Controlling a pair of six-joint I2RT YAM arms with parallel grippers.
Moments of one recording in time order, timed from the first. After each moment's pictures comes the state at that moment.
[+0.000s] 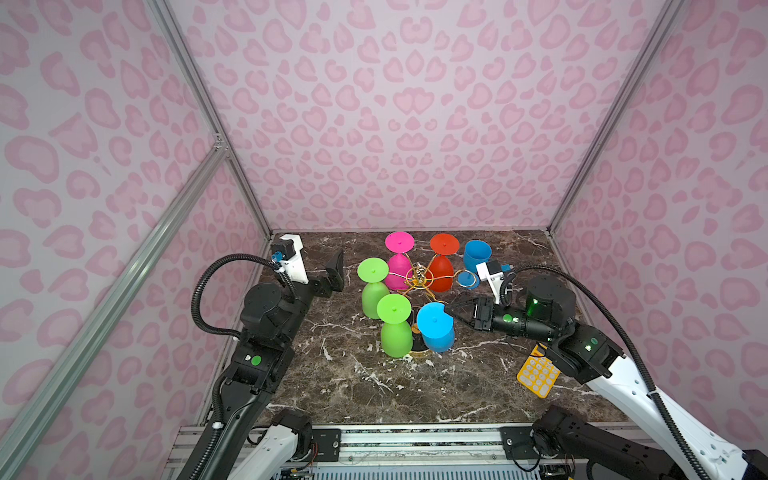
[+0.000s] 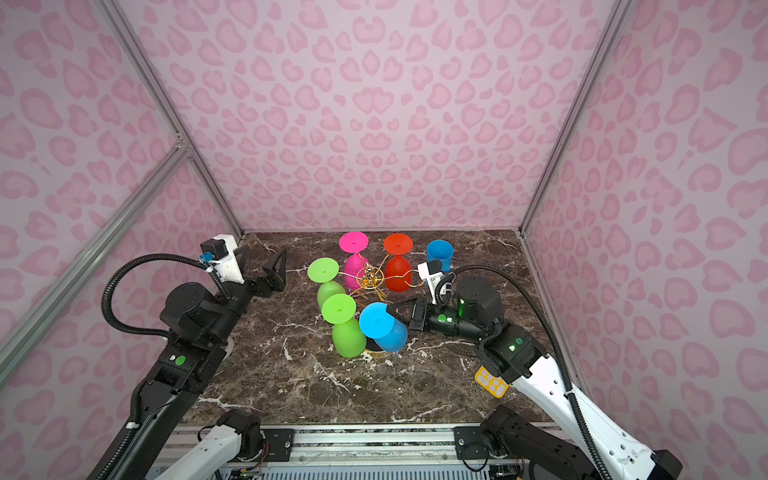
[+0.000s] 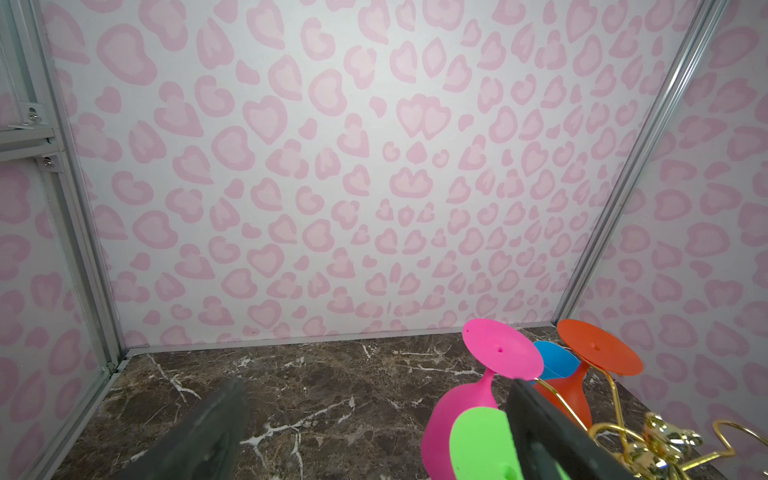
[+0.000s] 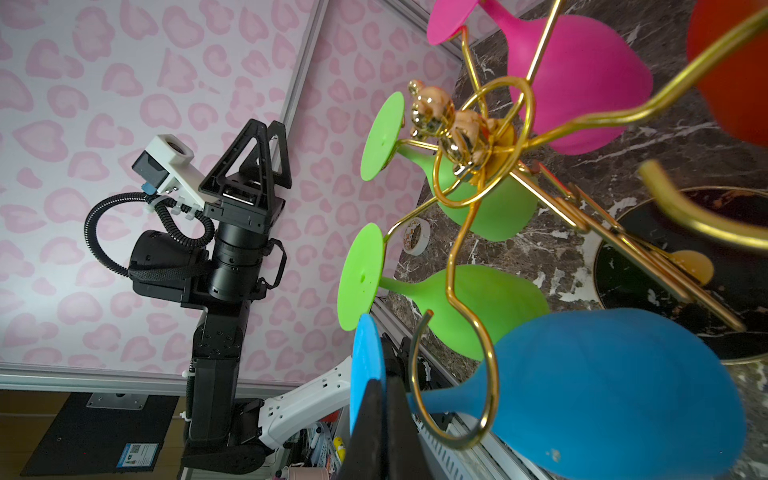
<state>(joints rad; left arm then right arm) -0.31 0.77 0.90 -0.07 -0.05 -0.16 0.67 0.89 0.98 -0.38 -0.51 0.97</state>
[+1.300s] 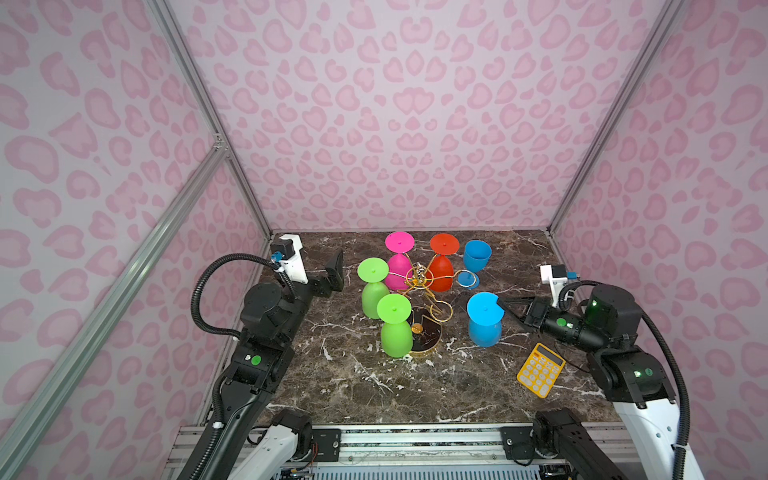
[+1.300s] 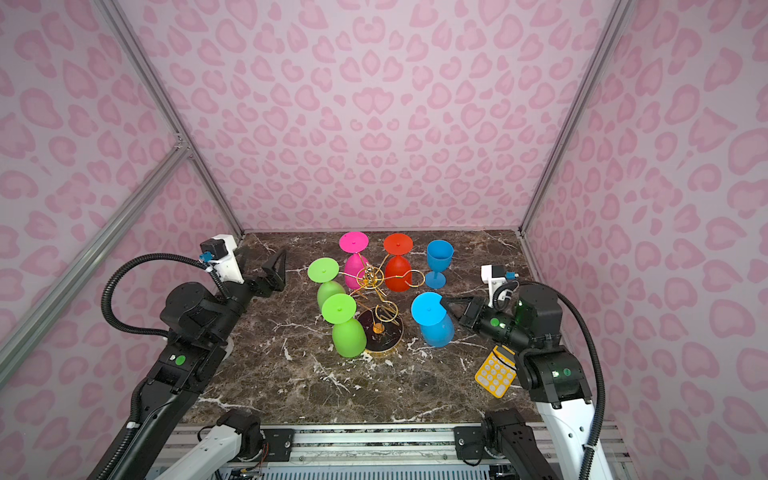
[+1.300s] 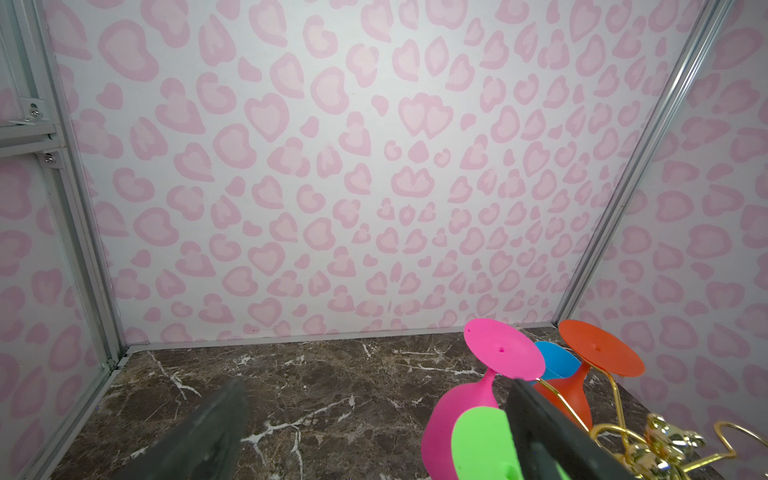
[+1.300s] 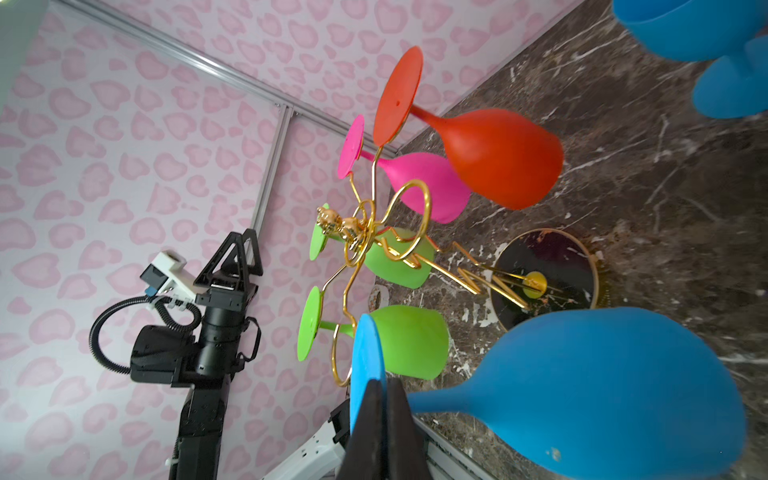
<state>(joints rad) -0.31 0.77 0.90 -0.07 -0.05 -0.16 0.07 0.69 0.98 -0.65 -0.74 0.89</state>
